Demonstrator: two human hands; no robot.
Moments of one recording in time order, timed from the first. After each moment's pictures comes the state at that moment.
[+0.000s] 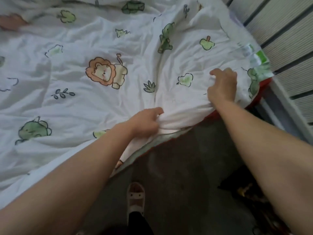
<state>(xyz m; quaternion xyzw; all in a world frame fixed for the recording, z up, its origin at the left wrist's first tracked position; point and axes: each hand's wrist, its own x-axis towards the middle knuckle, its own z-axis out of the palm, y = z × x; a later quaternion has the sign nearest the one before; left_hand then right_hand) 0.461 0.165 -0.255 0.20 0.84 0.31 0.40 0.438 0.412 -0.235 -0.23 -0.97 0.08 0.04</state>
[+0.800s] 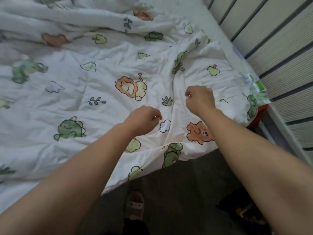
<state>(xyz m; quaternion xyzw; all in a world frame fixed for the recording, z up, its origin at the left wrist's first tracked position) 0.451 0.115 -0.212 0.21 0.90 0.30 0.23 0.416 0.324 -0.195 -0.06 -0.99 0.04 -0.08</state>
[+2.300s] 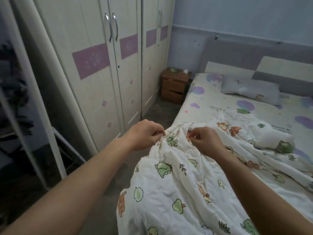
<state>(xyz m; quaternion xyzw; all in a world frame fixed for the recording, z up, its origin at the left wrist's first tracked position) 0.751 -0.571 0.183 -0.11 0.96 0.24 -0.07 0.590 -0.401 0.146 0.37 -0.89 0.25 -0.05</state>
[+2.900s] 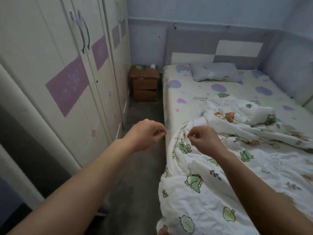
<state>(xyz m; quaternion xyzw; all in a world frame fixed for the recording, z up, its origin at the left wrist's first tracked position) 0.706 -0.867 0.177 0.07 0.97 0.25 -0.02 0.623 -0.654 0.134 0.20 -0.94 0.27 -0.01</state>
